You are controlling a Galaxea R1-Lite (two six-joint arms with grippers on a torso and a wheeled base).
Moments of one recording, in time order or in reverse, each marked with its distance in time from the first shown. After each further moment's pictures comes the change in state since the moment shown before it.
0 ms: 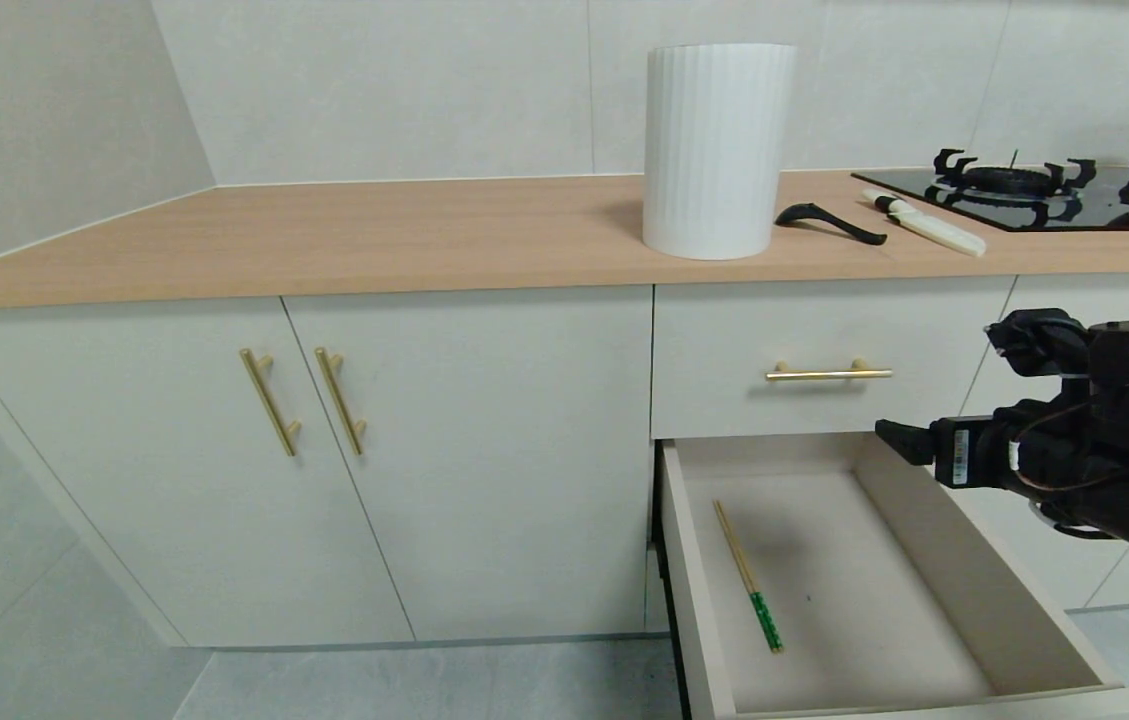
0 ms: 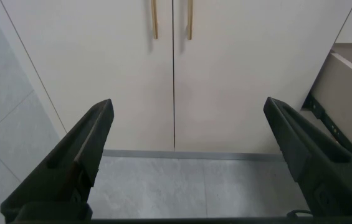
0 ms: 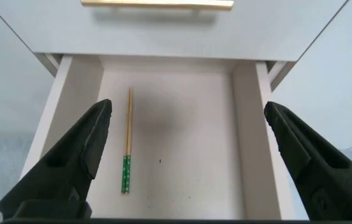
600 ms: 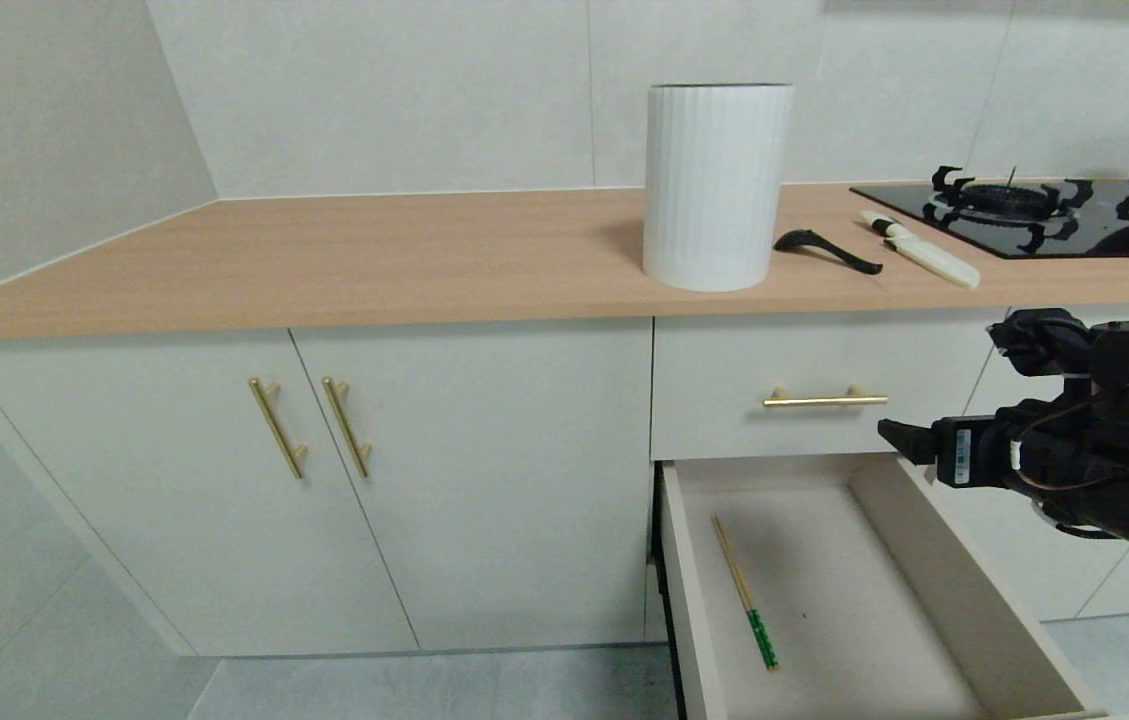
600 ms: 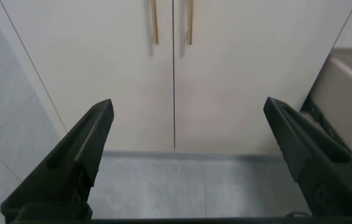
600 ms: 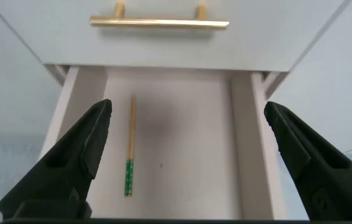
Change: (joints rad) left arm 0.000 0.000 0.000 -0.001 0.000 0.000; right arm -0.001 -0.004 0.002 -0.001 0.000 0.000
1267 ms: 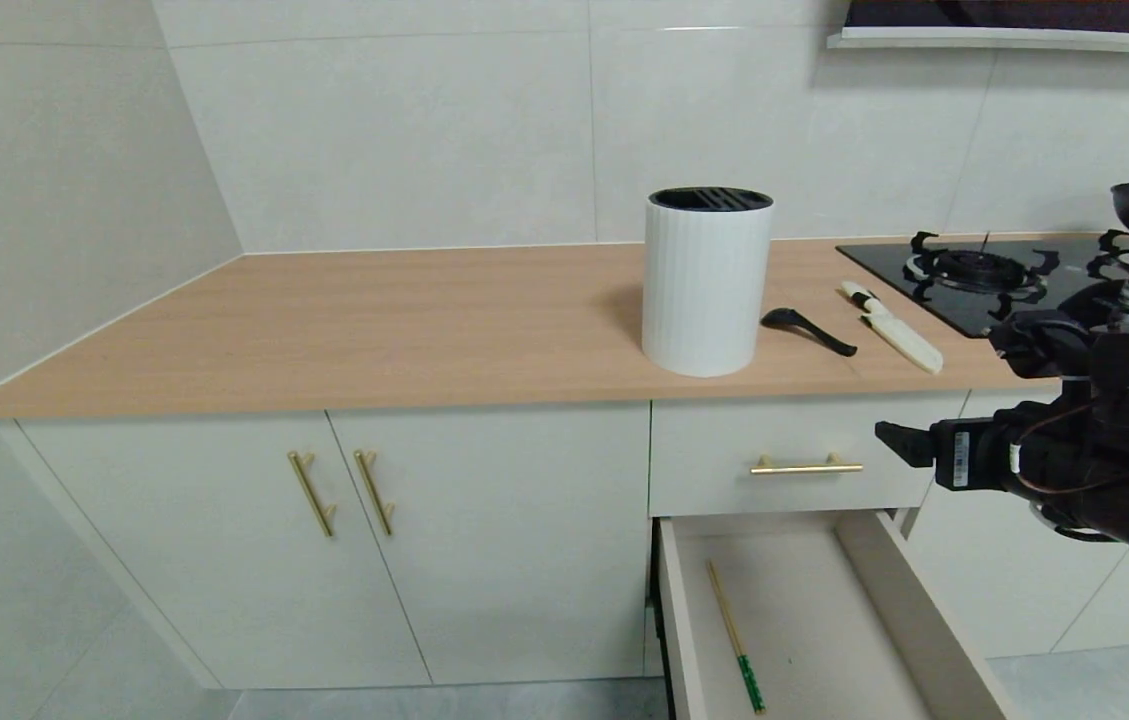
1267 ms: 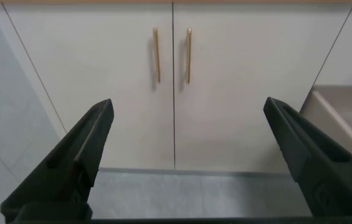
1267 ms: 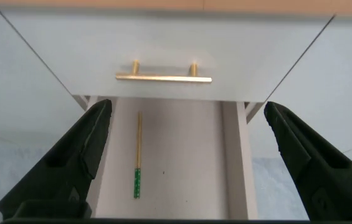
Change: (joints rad) left arm 0.000 0.000 0.000 0.000 0.000 0.000; right arm 0.003 0.002 0.004 0.001 0.000 0.000
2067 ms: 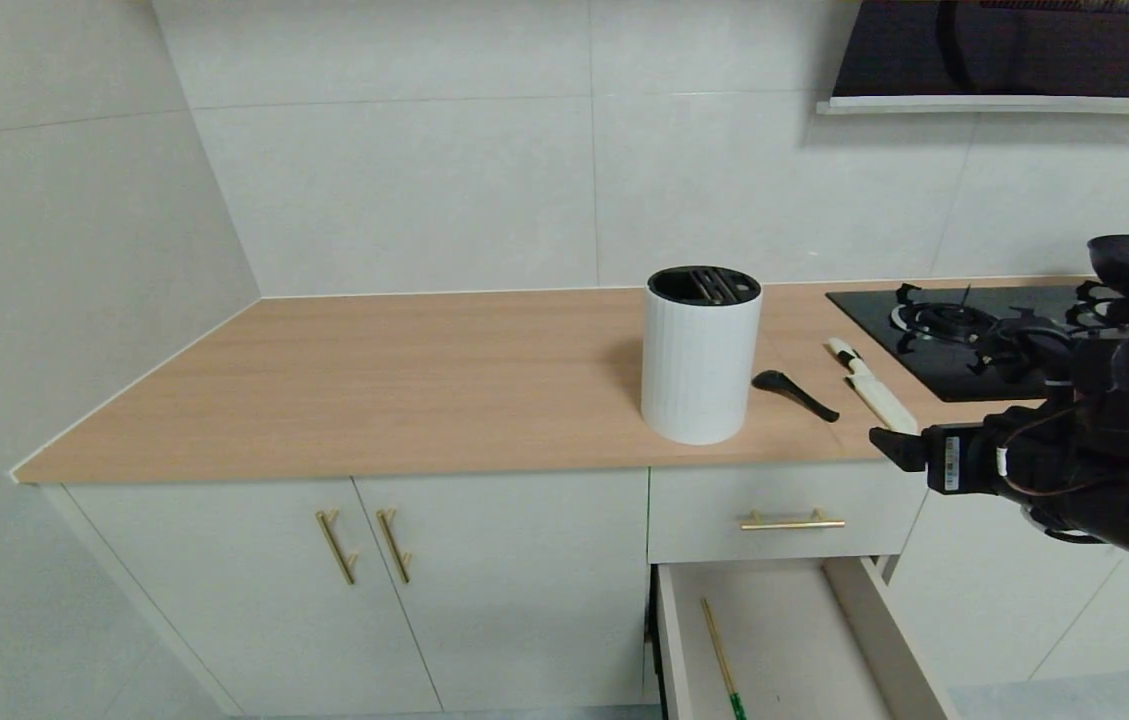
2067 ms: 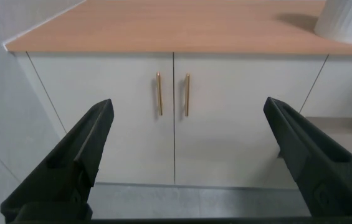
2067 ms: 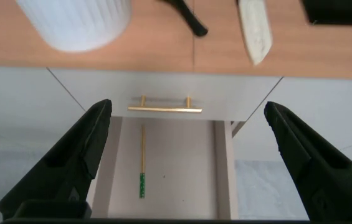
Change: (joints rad) left arm 0.000 0.000 0.000 0.001 0.000 0.000; right arm 0.002 0.030 -0.004 -0.007 -0.002 0.001
